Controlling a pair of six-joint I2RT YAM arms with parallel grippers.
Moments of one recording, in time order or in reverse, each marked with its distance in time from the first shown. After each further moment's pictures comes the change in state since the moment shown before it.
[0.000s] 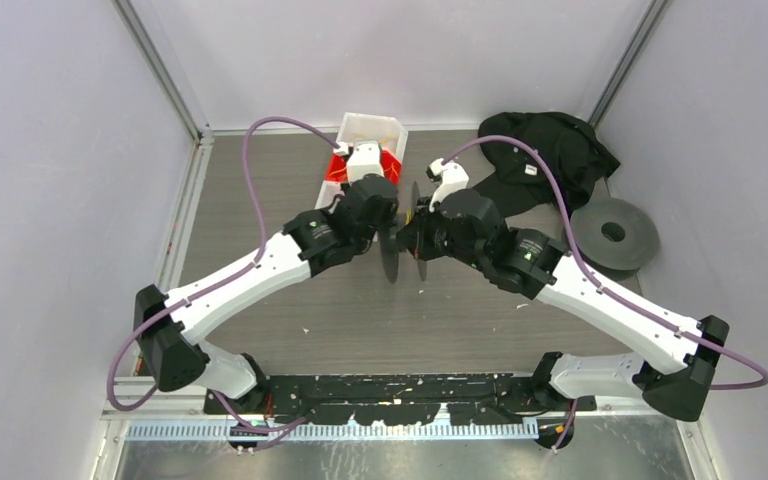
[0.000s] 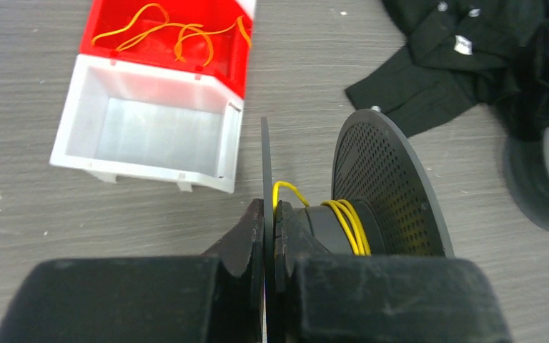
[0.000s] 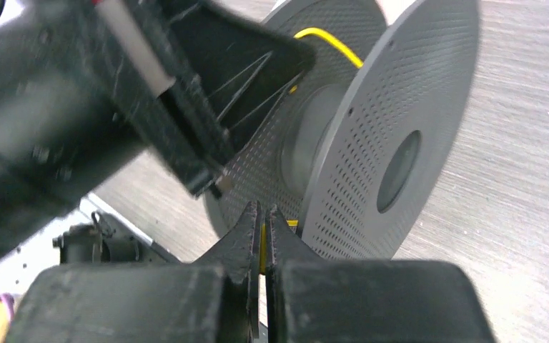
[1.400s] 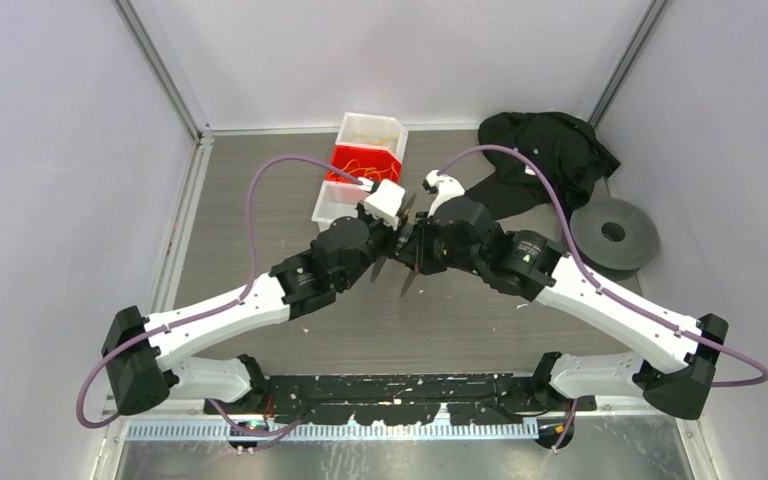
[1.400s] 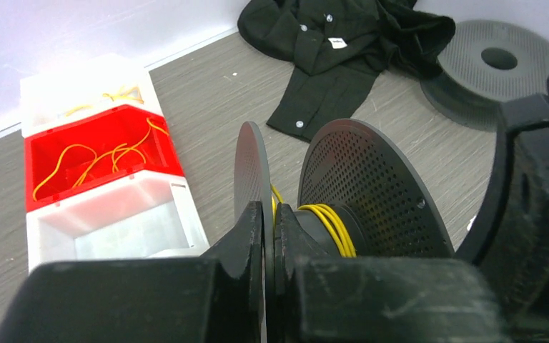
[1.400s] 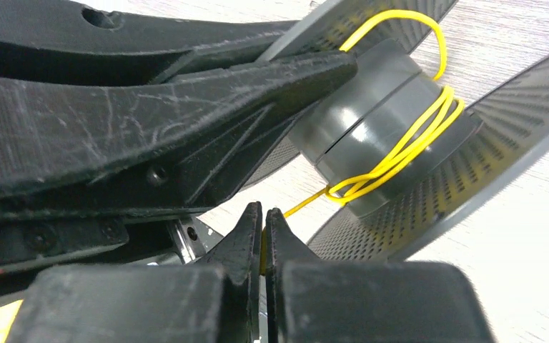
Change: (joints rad) left arm -0.100 -0.188 -0.375 0.555 0.179 0.497; right arm 0.025 0.005 0.008 -0.132 -0.028 0.144
